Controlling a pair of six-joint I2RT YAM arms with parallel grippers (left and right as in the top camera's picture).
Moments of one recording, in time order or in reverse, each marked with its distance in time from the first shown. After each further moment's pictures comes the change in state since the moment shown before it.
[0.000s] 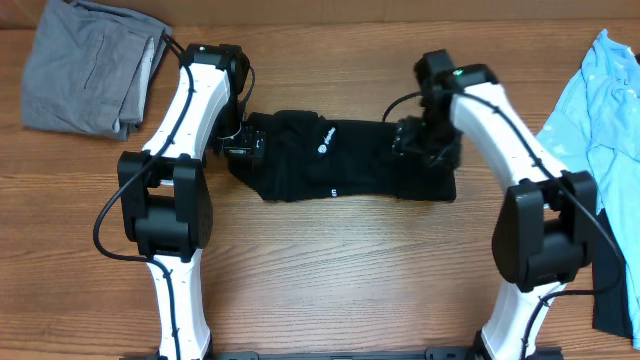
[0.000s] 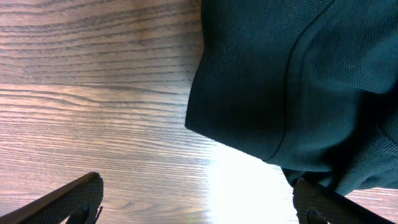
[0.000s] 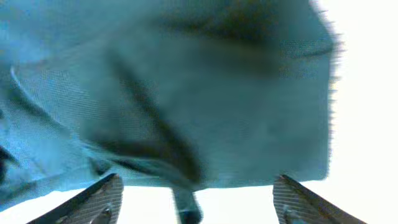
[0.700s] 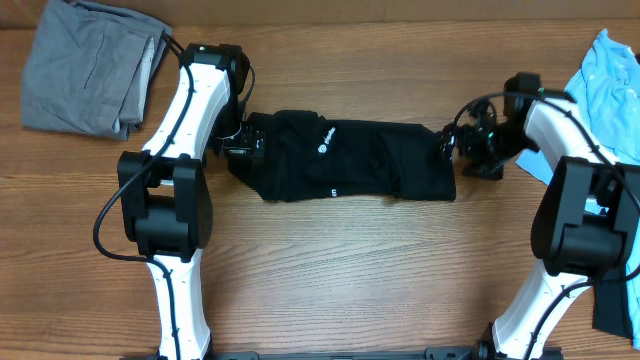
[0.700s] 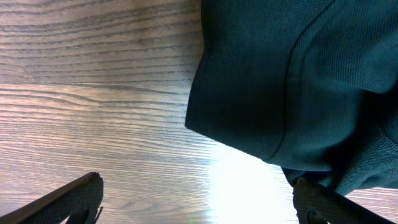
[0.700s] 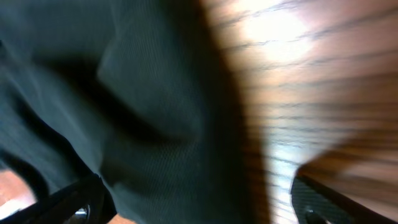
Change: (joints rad) left arm 0.000 0.000 0.000 0.000 0.000 0.000; right arm -0.323 0.058 -0.245 0.264 -0.457 -0.452
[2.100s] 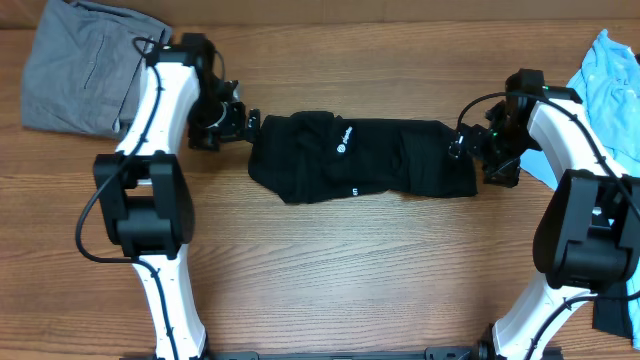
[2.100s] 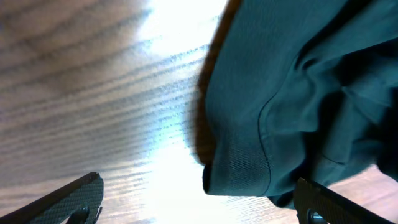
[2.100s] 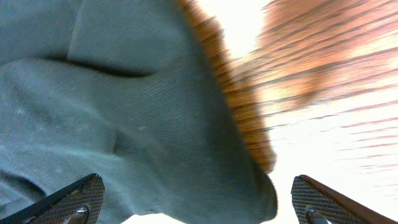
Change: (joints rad) left arm 0.128 0.000 0.000 0.178 0.373 0.171; right arm 0.004 -0.078 0.027 -0.093 0.259 0.261
